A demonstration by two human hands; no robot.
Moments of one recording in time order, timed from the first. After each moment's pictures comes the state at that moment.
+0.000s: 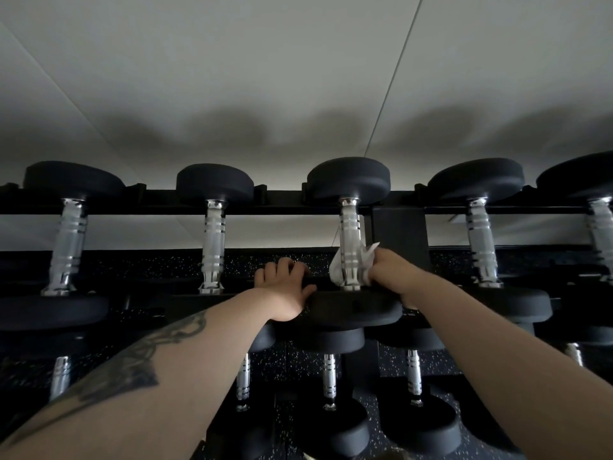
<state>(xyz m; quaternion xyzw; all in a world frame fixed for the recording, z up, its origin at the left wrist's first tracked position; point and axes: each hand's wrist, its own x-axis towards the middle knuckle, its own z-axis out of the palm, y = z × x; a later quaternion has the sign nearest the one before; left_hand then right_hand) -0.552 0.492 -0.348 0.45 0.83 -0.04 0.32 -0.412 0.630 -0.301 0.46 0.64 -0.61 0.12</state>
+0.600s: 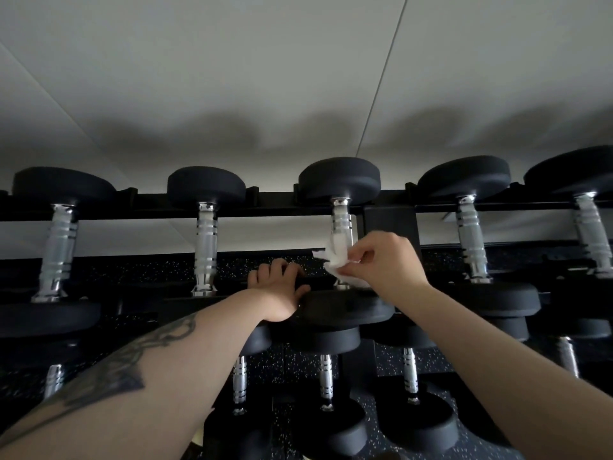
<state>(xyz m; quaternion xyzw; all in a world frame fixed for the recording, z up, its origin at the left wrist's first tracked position) -0.553 0.491 -0.347 0.45 0.83 -0.03 0.32 -0.409 0.611 -0.271 0.43 0.84 -0.34 -0.04</state>
